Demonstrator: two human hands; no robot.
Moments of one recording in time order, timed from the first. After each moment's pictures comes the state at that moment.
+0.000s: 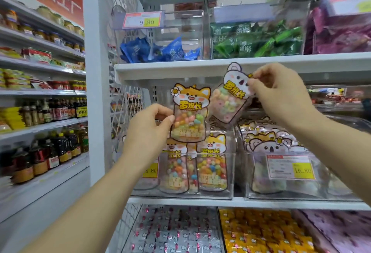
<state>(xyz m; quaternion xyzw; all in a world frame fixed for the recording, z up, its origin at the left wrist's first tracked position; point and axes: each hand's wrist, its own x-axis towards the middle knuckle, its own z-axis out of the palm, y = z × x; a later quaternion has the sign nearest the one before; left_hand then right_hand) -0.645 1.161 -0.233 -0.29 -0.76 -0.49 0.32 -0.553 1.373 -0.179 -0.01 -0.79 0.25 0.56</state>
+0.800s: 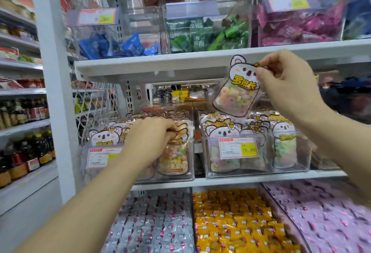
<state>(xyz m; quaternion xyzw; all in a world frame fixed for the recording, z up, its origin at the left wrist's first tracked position) -0.614 1.217 -0.243 -0.34 -0.88 -0.12 0.32 -0.481 1.427 -0.190 -0.04 -0.76 0.25 0.60</state>
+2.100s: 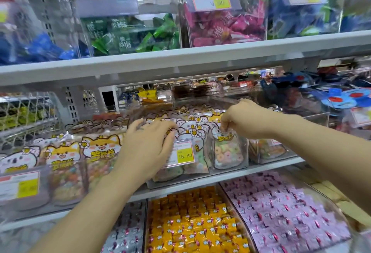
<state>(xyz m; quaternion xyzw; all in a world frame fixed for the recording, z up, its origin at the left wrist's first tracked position) -0.577 1.319 -0.266 -0.46 -0.79 -0.14 0.37 -0.458 1.529 -0.221 -0.10 -0.97 -0.10 0.17</state>
